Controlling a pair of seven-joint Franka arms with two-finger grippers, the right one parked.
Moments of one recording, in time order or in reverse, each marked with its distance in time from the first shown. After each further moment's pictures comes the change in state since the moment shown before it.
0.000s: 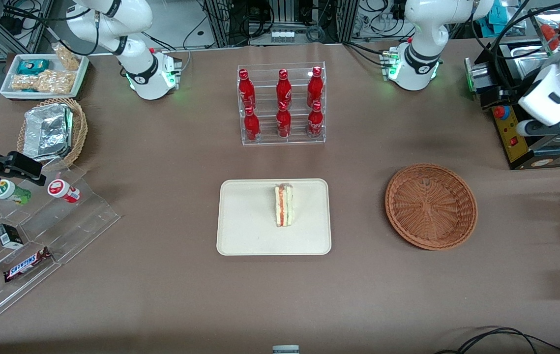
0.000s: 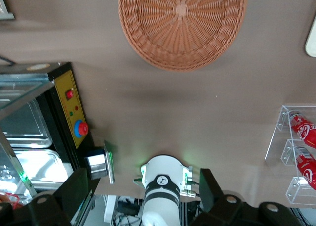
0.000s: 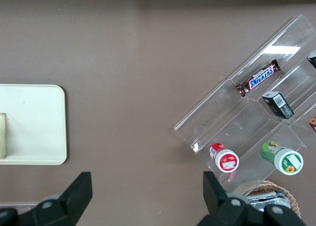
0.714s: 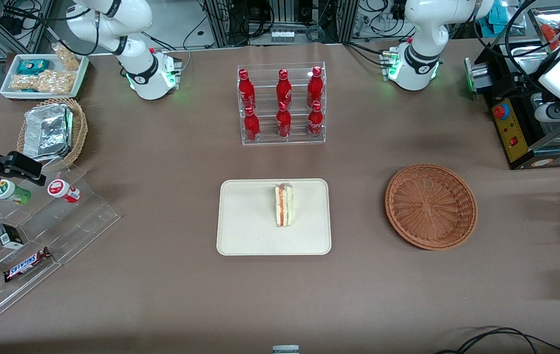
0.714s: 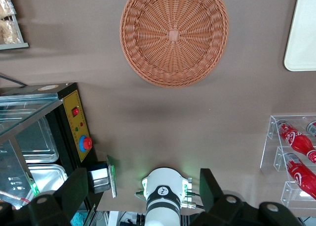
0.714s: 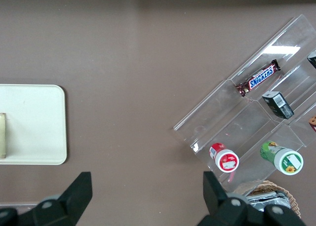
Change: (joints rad) arm -0.001 0.009 -0.019 0.106 -0.004 -0.014 0.017
